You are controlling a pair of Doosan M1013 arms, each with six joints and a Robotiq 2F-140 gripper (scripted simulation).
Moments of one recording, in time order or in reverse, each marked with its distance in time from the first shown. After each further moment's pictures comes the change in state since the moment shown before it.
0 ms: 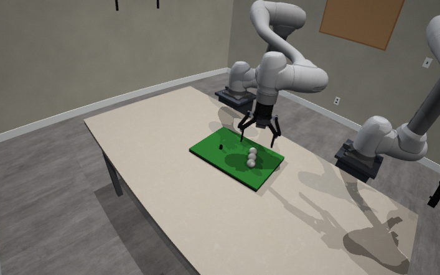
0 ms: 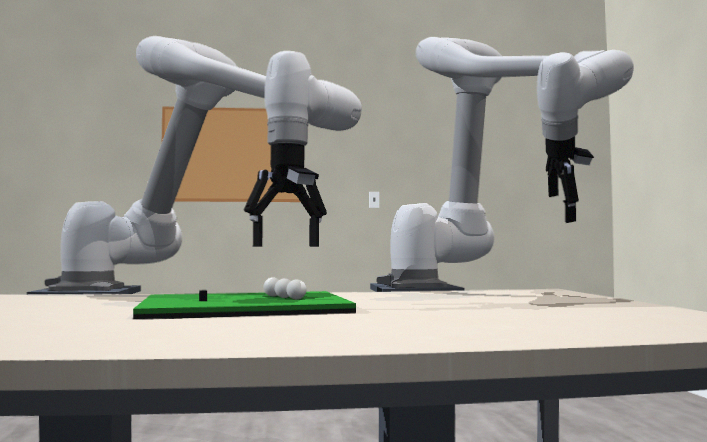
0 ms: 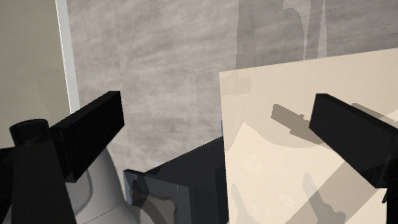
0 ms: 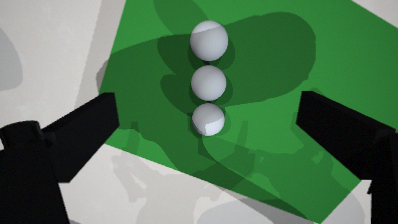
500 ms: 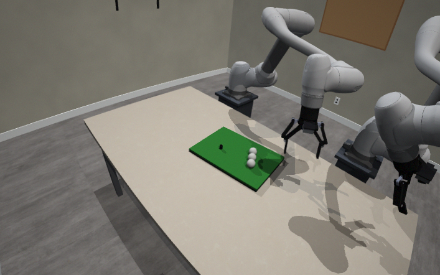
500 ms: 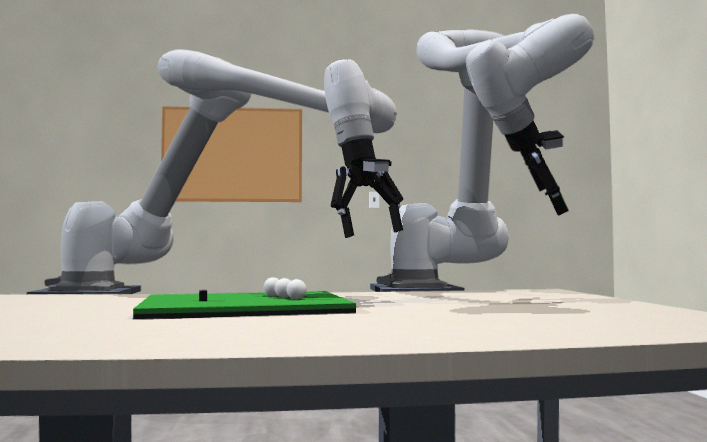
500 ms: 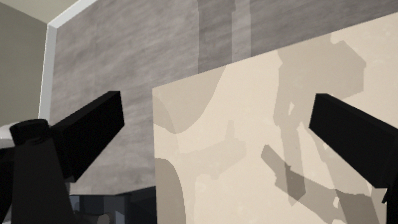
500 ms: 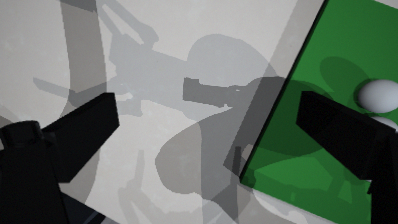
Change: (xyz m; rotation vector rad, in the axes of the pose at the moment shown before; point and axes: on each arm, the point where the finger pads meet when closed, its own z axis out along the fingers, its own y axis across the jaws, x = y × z) left arm -0.066 0.132 -0.113 -0.075 0.333 -0.023; right arm 0.060 -0.205 -0.030 0.094 0.198 0.072
